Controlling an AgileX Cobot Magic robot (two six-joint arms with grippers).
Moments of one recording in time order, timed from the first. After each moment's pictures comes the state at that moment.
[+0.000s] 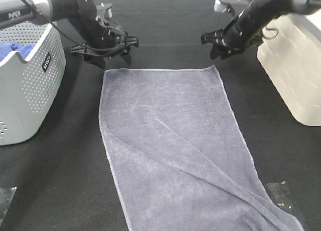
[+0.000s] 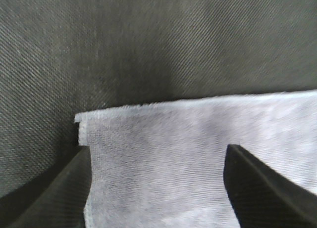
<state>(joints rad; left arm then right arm) -0.31 2.54 -2.23 -0.10 0.81 -0.28 0.17 2.45 -2.03 0.33 0.66 -0.24</state>
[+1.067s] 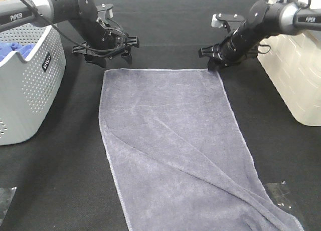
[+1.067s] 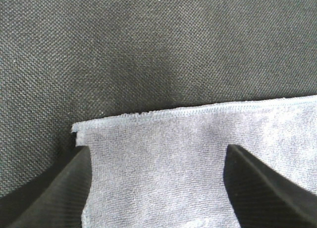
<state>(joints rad) -0.31 2.55 -2.23 -0.10 0.78 -0.28 0.17 2.52 -2.04 0.33 0.55 -0.24</state>
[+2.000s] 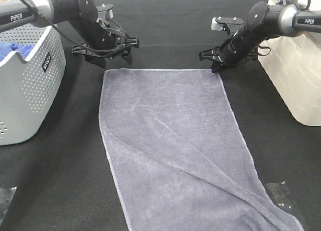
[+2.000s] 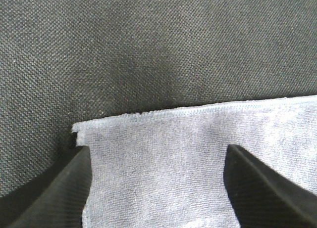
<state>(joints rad) -0.31 2.55 -2.23 -0.10 0.78 -0.27 0.16 2.56 -2.05 0.33 0.59 -0.26</state>
